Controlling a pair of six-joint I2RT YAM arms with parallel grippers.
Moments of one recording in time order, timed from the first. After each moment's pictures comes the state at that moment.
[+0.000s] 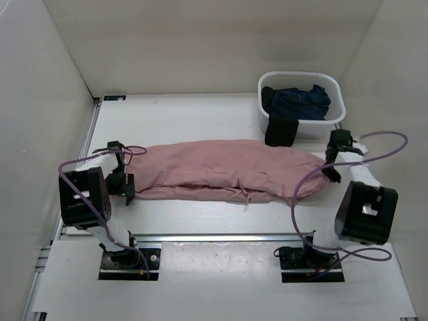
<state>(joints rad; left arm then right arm) 0.15 1.62 0.91 -0.87 -0.34 0.01 -0.24 1.49 0.91 -0.60 0.37 0.58</state>
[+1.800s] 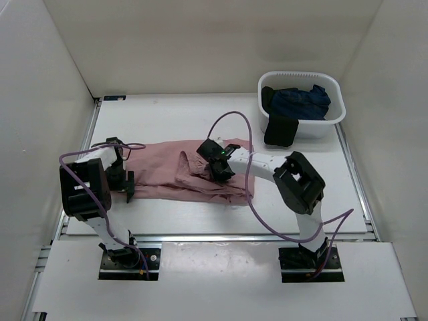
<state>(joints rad) 0.18 1.72 1.00 -0.92 -0.30 0.03 0.90 2.00 1.43 -0.65 0.30 0.47</state>
